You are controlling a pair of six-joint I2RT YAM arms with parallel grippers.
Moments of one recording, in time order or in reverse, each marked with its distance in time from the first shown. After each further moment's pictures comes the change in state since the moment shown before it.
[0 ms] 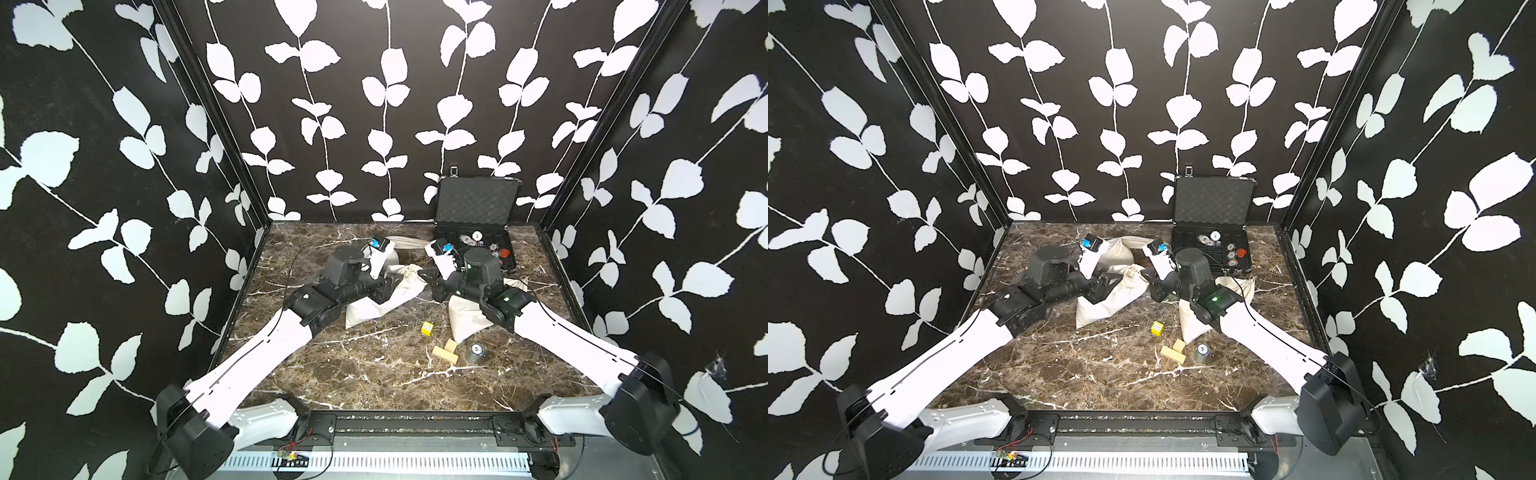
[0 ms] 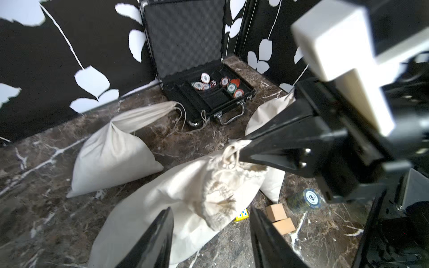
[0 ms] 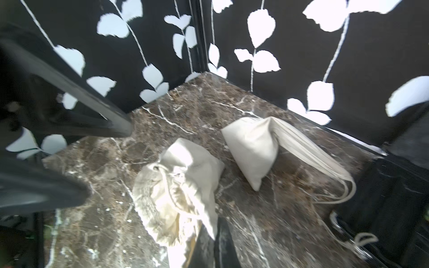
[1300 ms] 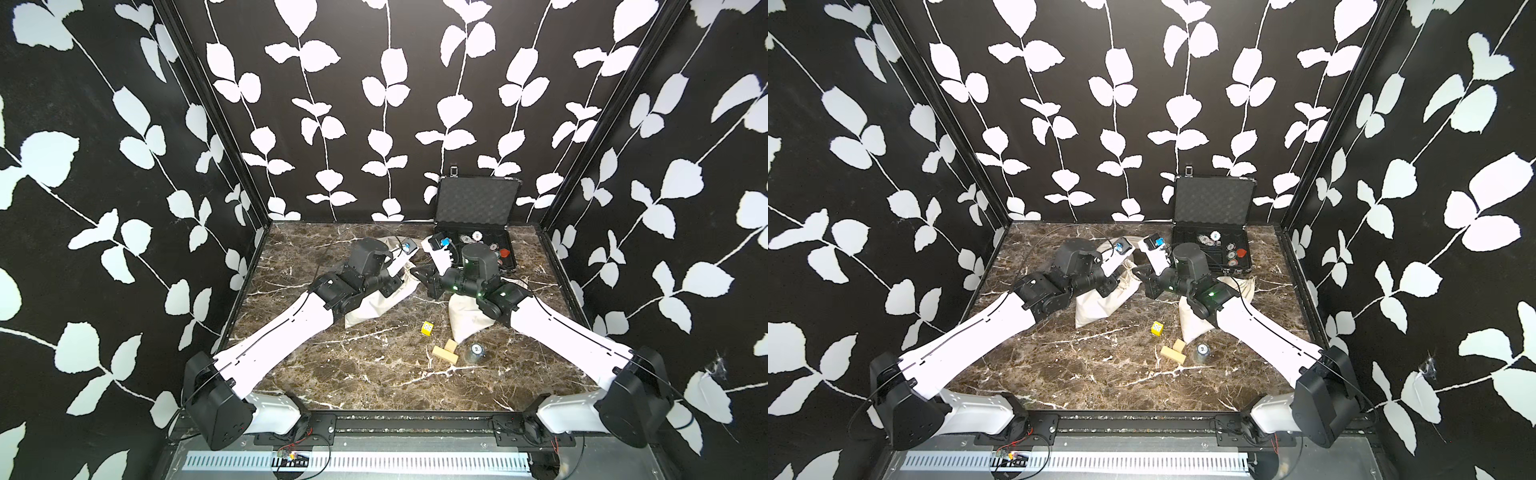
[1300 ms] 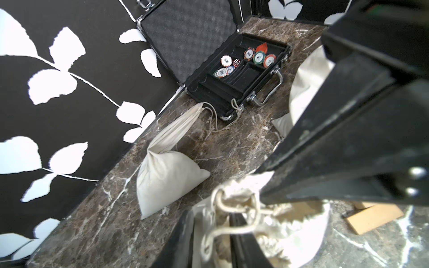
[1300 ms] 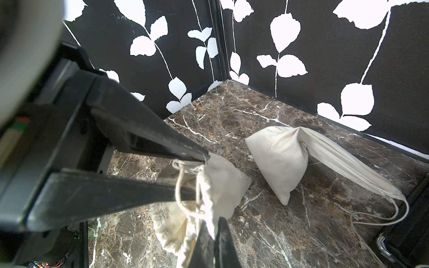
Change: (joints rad) left arm -0.073 0.198 0.135 -0.026 -0.191 0.364; right arm 0.000 0.026 0.037 0.013 -0.089 0.056
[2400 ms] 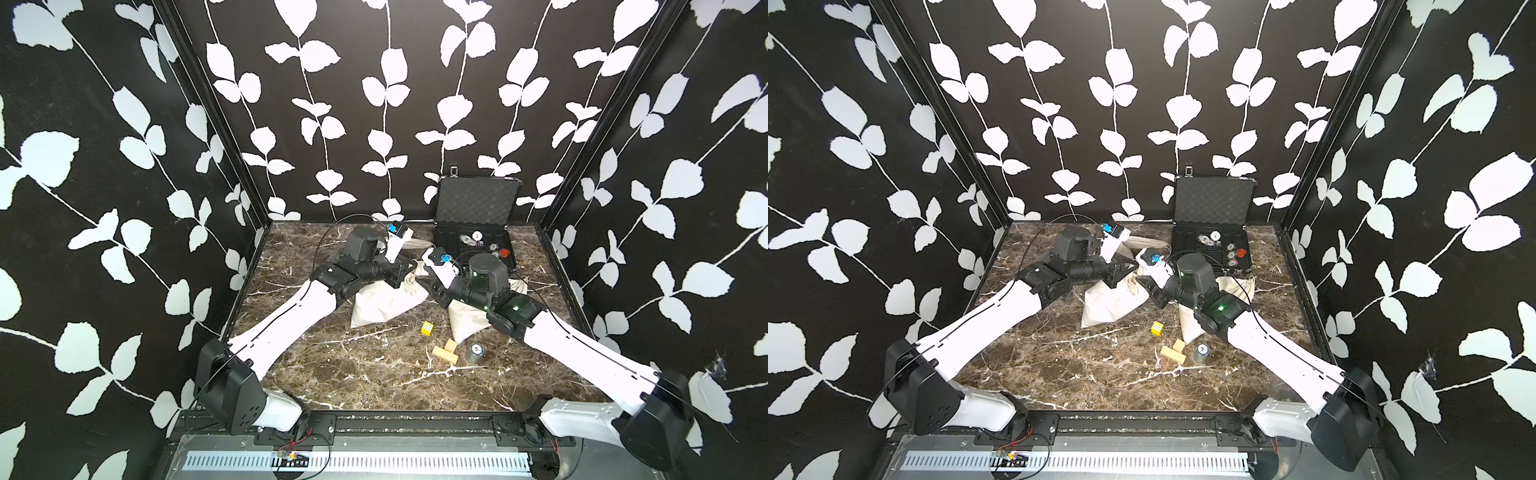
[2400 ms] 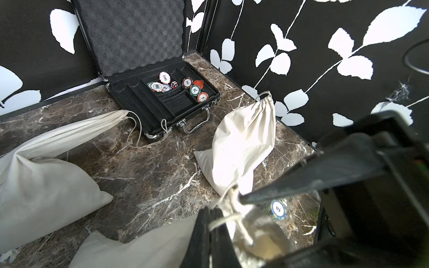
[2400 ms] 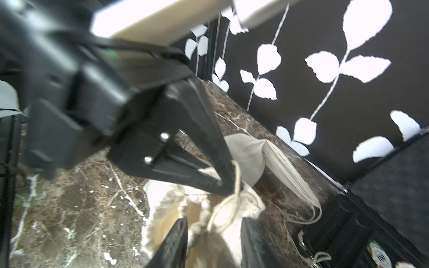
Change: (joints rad) left arm 0.120 0.084 0.019 0.109 0.500 -0.439; right arm 0.064 -0.132 -0.062 -0.066 0.216 -0.293
